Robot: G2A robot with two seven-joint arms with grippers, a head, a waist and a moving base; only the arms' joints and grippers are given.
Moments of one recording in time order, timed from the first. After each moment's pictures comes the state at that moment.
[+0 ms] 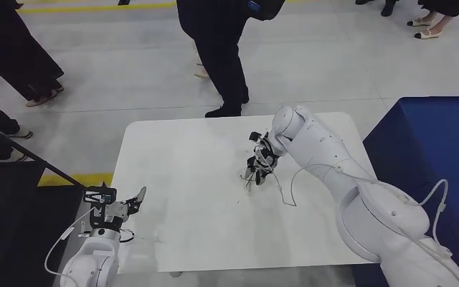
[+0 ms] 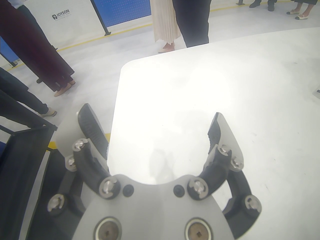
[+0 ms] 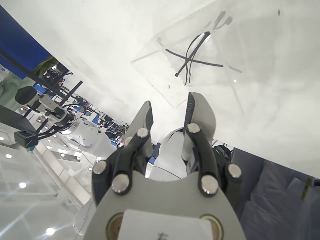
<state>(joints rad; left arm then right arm) 1.73 -1.15 -1.60 -1.80 1.33 0.00 0.00 -0.20 -1.51 0.32 -0.35 0.15 0.34 1.42</state>
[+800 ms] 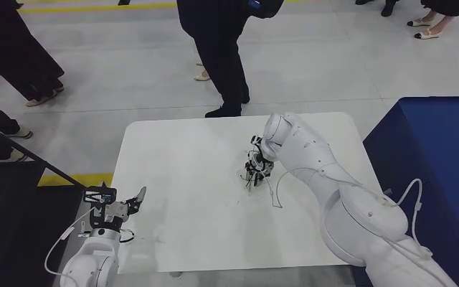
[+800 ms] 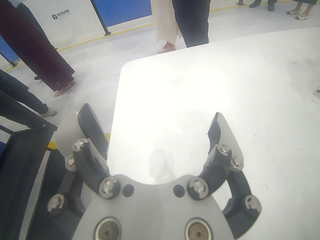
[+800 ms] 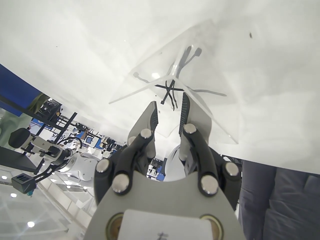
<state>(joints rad) 1.73 -1.15 -1.60 -1.80 1.33 0.00 0.00 -0.21 -1.62 0.32 -0.21 0.07 0.44 1.32</state>
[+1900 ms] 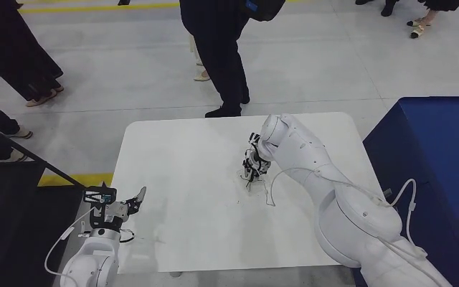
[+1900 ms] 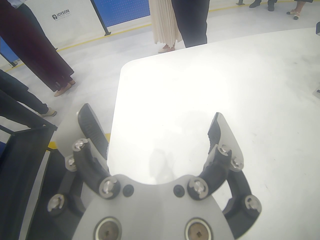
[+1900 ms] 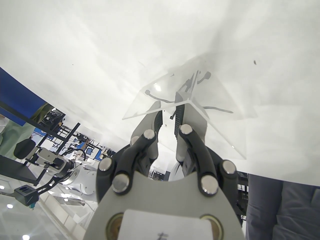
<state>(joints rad) 1.73 -1.15 -1.60 -1.80 1.33 0.00 0.00 -0.21 -1.65 0.36 -0.17 0.05 0.42 1.22</state>
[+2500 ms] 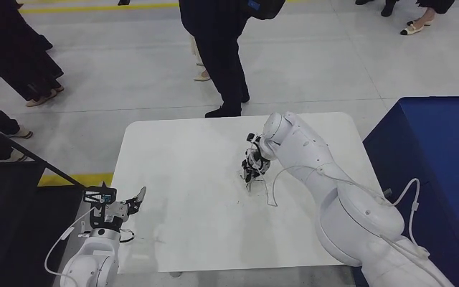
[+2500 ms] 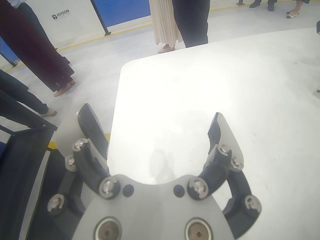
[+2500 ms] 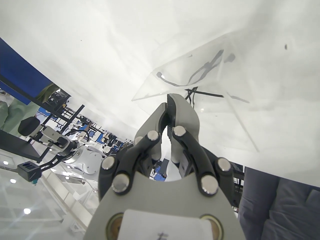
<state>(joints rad) 1.73 -1.15 -1.60 -1.80 1.33 0.00 0.00 -0.20 -1.65 0.39 -0.15 0.06 0.35 1.32</state>
